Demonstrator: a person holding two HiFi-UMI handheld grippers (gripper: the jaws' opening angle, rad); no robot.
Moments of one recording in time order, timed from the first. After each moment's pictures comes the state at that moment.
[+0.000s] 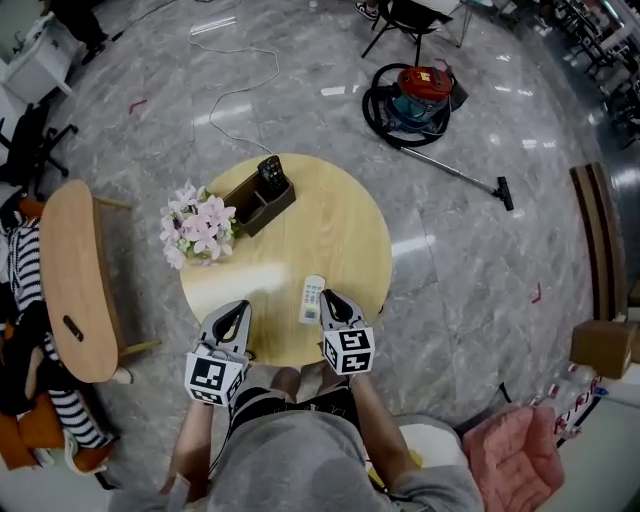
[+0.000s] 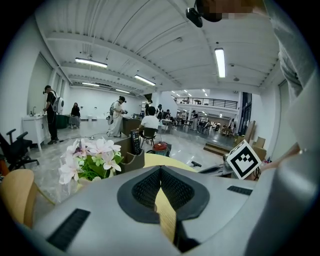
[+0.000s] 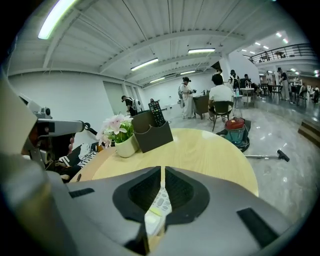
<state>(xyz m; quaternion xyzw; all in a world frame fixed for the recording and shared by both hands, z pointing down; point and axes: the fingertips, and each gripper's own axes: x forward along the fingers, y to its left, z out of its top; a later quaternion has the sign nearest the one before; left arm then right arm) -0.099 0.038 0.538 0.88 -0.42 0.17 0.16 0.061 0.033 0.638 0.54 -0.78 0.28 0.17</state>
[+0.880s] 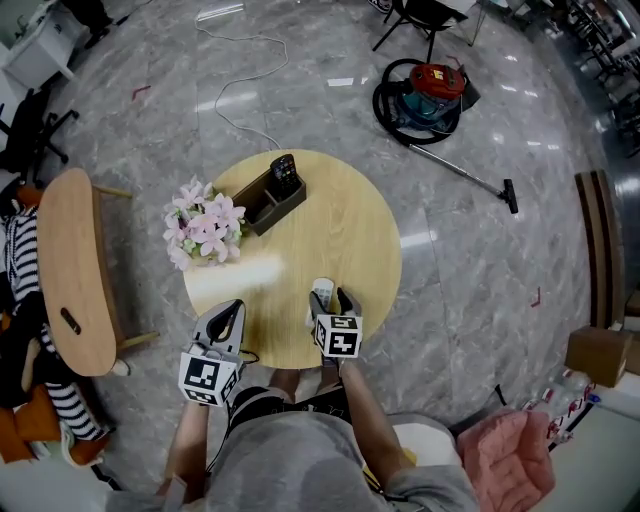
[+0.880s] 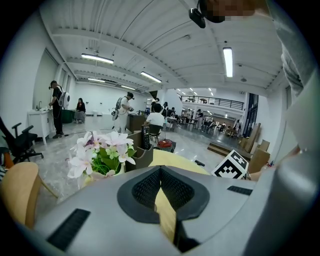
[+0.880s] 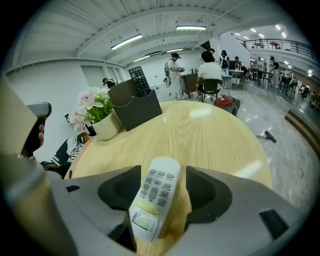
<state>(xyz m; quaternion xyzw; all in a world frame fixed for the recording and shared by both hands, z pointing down) -0.132 0.024 0.557 0.86 -0.44 0.18 0.19 0.049 0.023 0.721 0.56 -0.70 0.37 0.25</state>
